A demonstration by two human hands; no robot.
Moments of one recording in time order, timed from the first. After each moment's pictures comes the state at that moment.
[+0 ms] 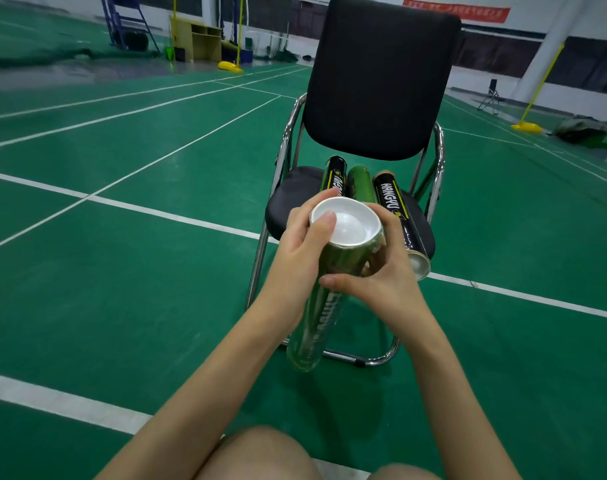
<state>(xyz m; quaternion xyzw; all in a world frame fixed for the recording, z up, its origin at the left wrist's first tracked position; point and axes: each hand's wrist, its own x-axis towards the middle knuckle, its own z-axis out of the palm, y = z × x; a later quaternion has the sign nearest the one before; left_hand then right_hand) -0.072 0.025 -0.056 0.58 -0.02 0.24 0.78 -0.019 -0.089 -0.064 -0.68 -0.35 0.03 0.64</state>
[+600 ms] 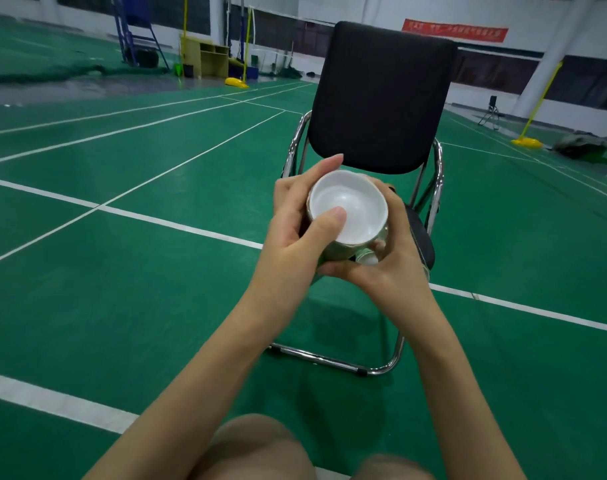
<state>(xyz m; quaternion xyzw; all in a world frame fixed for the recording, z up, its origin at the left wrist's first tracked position) -0.112 0.025 -0.018 0.60 -0.12 0.34 0.71 -0.049 -0.081 -0.024 -0.67 -0.40 -0.04 0.63</state>
